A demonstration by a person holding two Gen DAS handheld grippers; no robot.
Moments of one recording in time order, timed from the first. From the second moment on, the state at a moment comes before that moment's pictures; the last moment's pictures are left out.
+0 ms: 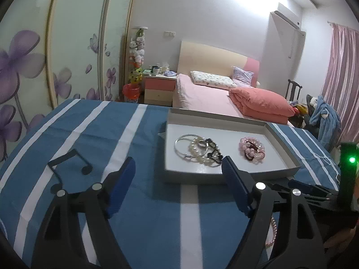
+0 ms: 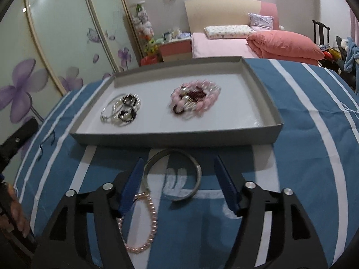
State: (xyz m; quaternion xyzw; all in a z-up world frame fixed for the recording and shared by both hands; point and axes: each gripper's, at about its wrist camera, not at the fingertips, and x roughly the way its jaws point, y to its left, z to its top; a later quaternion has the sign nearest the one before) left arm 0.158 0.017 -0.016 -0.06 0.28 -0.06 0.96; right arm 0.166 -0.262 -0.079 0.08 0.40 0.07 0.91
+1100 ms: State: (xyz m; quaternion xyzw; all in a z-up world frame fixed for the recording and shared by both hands) left arm 0.138 -0.023 -0.038 -0.04 0.34 -0.14 0.93; right arm 0.171 -0.282 -0.099 0.03 0.44 0.01 0.90
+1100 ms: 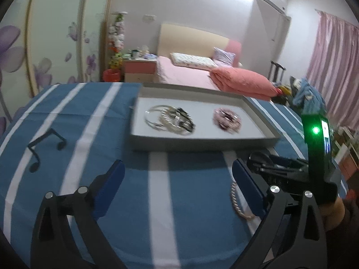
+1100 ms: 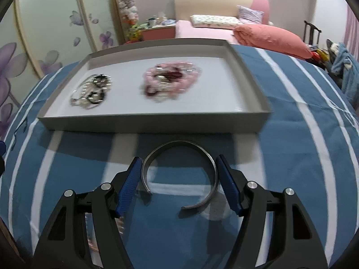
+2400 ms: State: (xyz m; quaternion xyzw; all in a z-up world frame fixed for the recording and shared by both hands) left arm 0.177 -0.038 -0.093 0.08 0.44 -0.07 0.89; right arm 0.154 -0.278 -0.099 -0.01 0.44 0.06 0.90
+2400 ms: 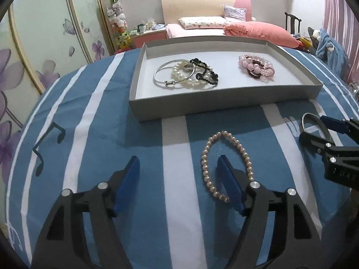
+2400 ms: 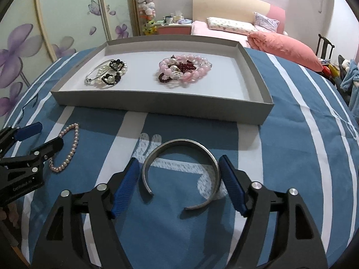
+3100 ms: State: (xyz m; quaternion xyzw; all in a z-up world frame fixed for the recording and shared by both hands) left arm 0.170 -0.041 -0.091 0.08 0.43 -0.07 0.90; right arm 0.150 -0.279 -0.101 -0.01 0.44 0.05 0.90
